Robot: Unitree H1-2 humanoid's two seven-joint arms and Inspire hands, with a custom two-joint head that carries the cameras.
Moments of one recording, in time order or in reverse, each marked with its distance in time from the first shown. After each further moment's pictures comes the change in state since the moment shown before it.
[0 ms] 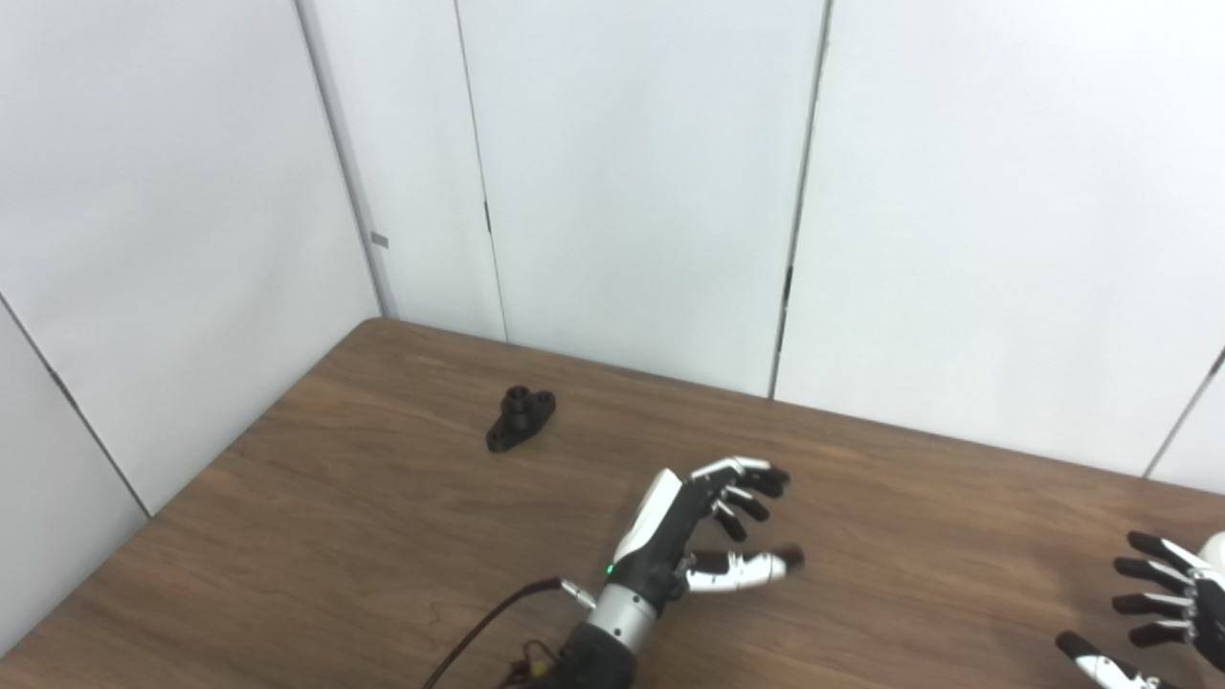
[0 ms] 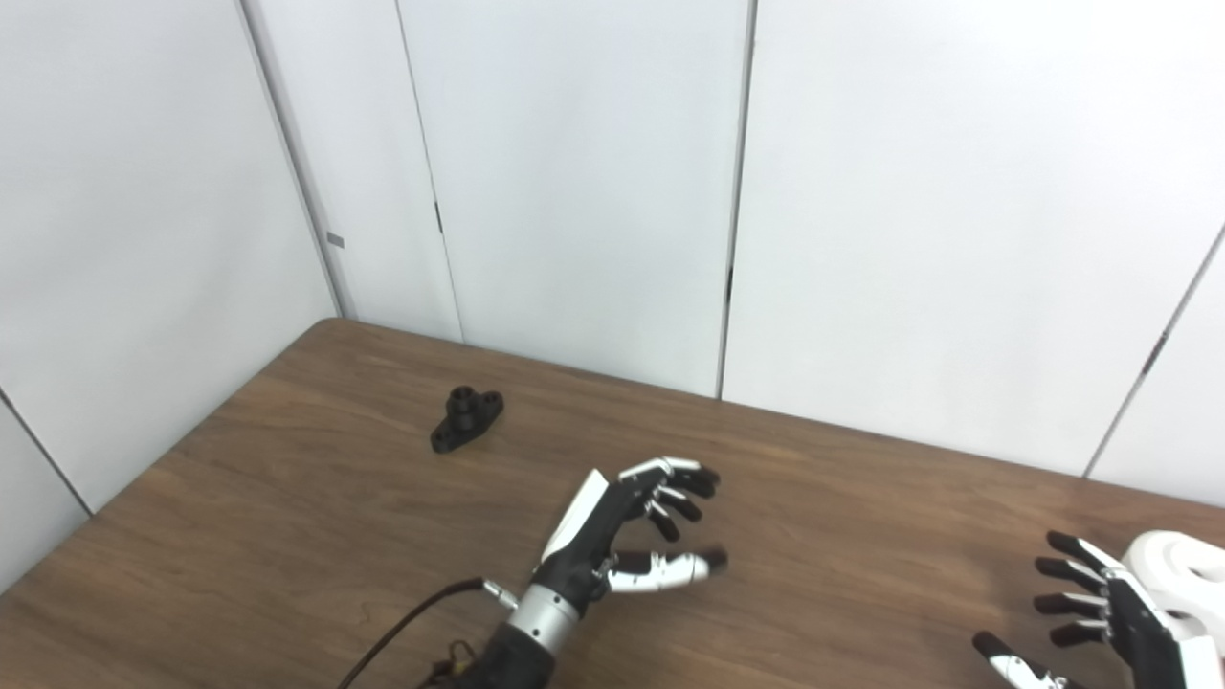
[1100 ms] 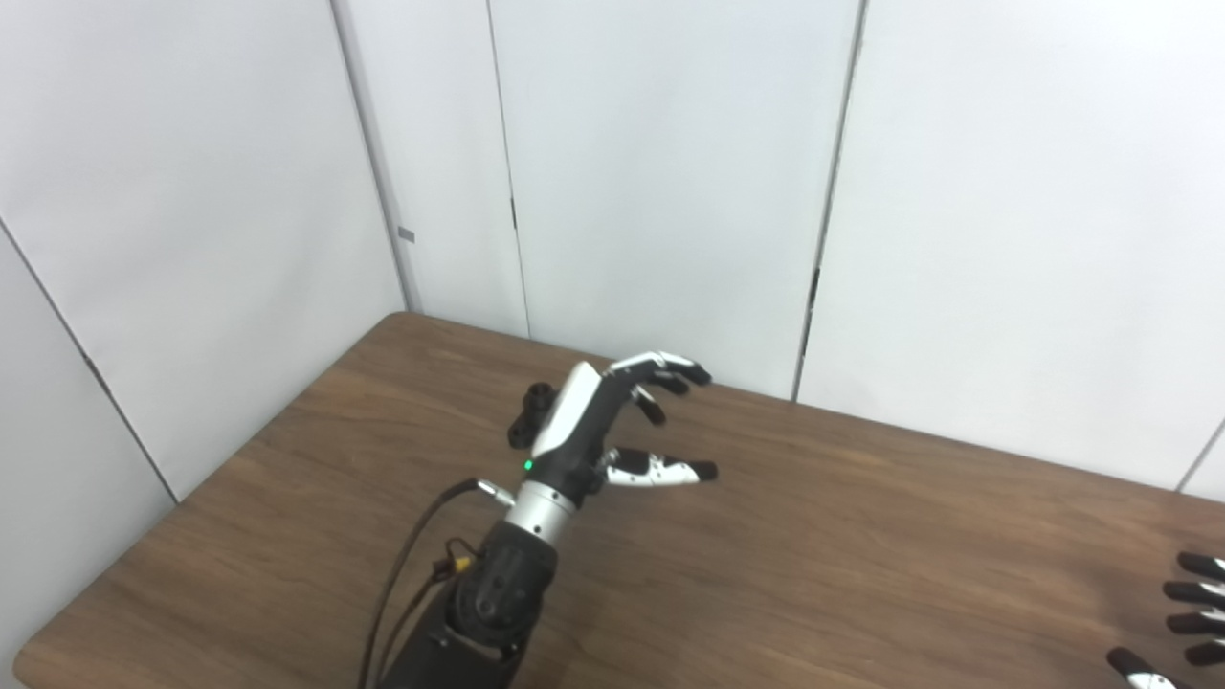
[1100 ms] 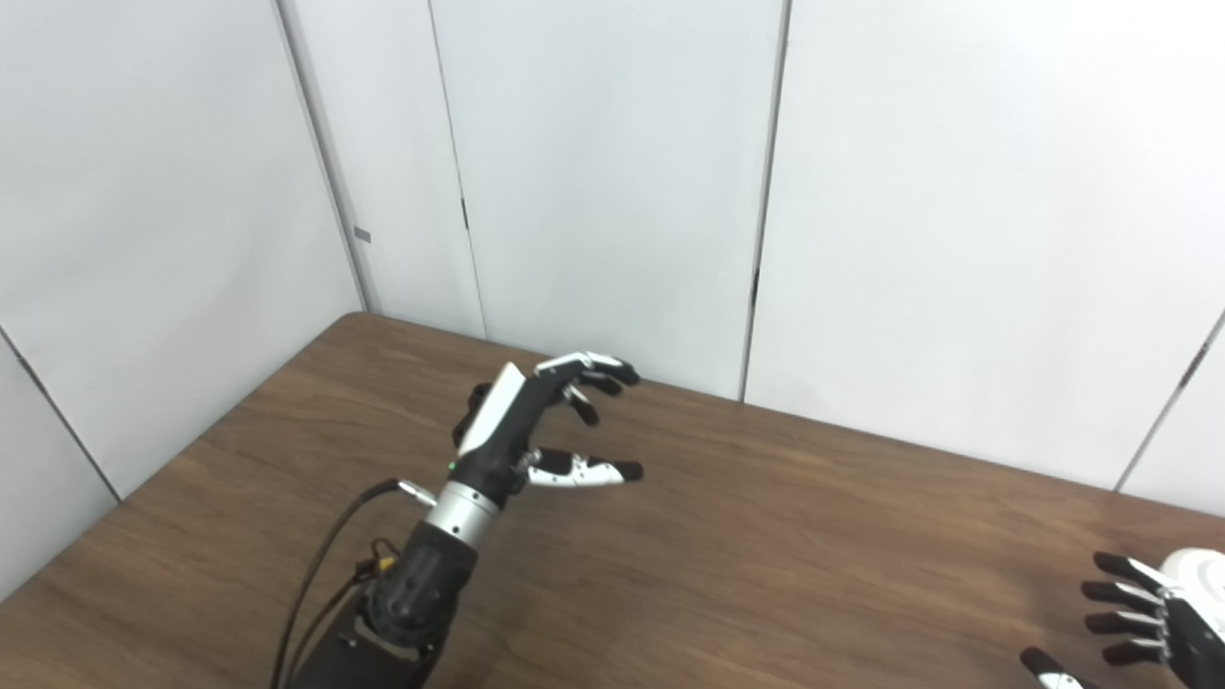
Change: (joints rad) left arm -0.054 0.140 0.168 -0.138 0.047 -0.005 0.056; right arm 0.001 -0.027 -0.016 -0.012 0.015 0.000 0.010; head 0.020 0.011
